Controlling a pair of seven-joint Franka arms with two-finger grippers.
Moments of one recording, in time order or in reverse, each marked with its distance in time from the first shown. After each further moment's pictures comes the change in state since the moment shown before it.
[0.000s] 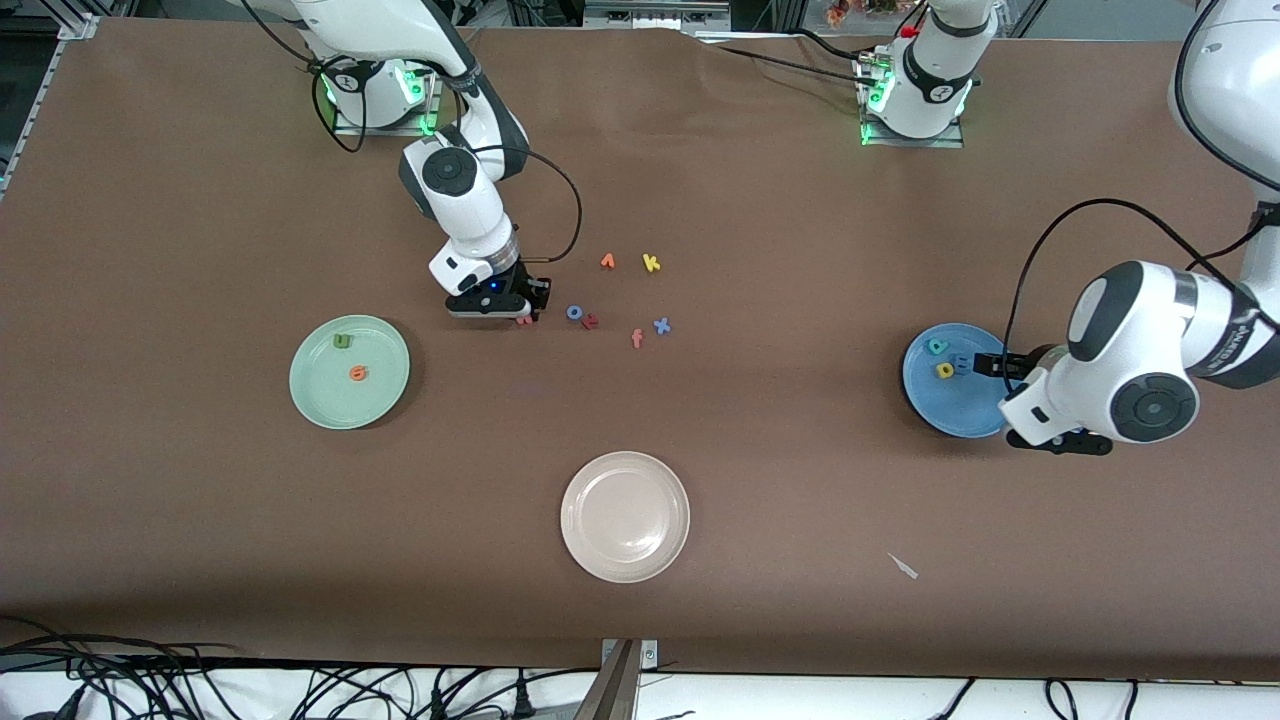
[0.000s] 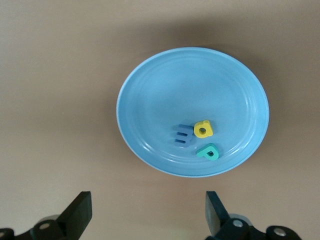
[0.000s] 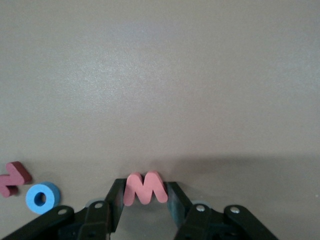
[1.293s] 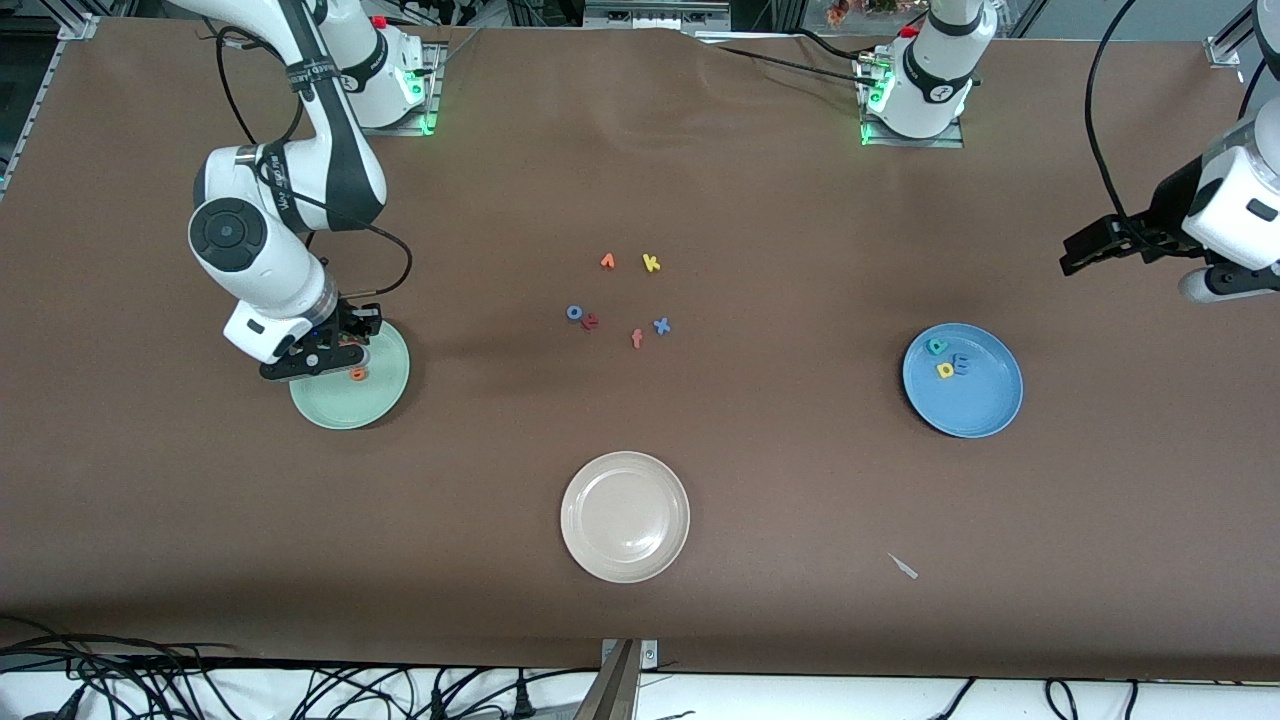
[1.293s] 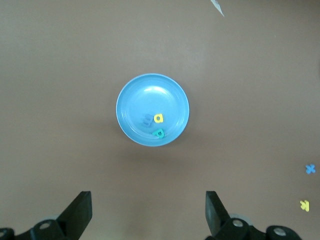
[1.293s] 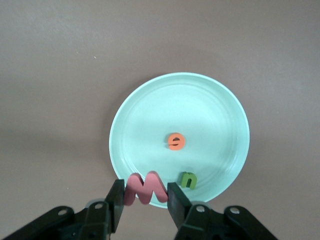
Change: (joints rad) left arm -0.376 -0.638 0.505 -0.149 -0.484 0.021 0.020; right arm -0.008 -0.163 -0.420 0.263 -0.006 -0.702 -0.687
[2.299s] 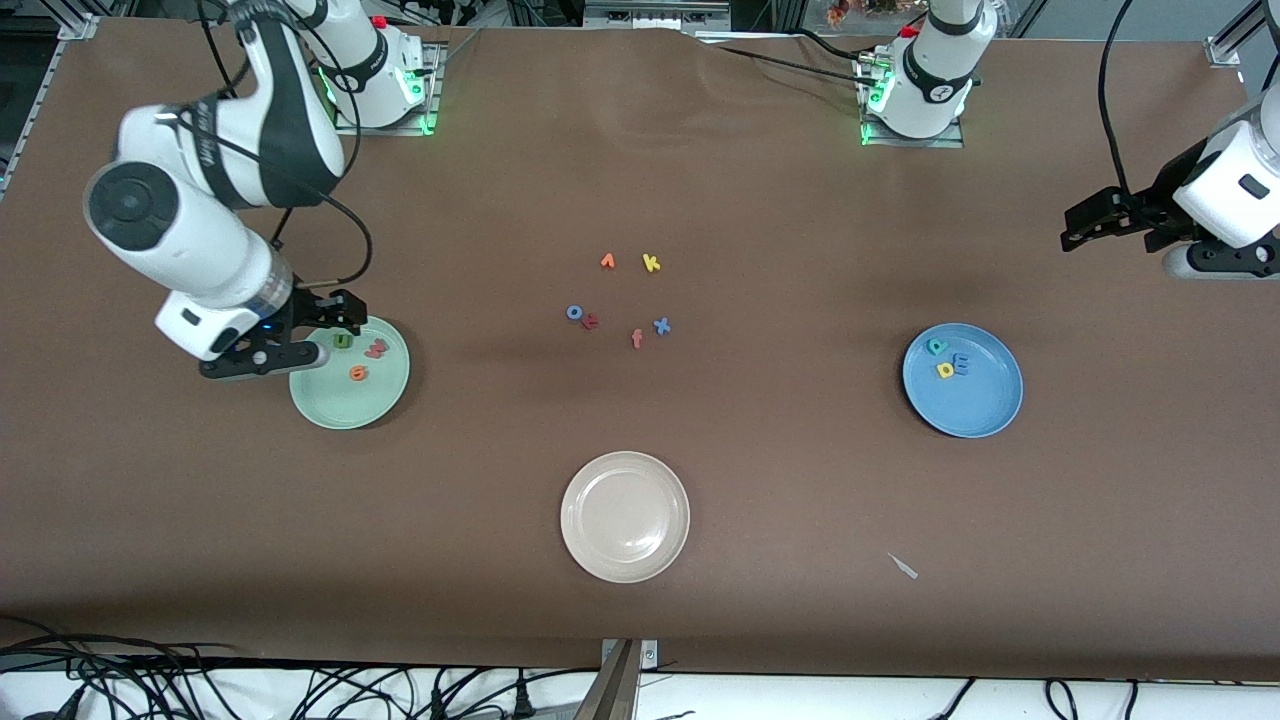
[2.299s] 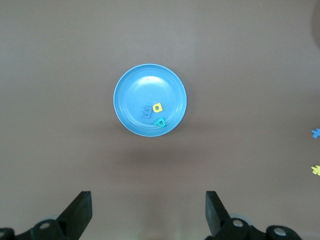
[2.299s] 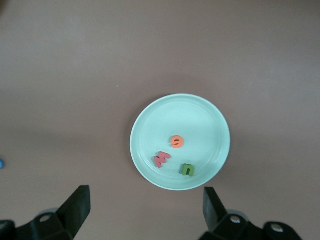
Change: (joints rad) left arm -0.061 -0.014 0.074 0.000 -0.001 -0.037 0.170; right arm 0.002 -0.048 -0.032 0.289 0.047 -0.314 0.016
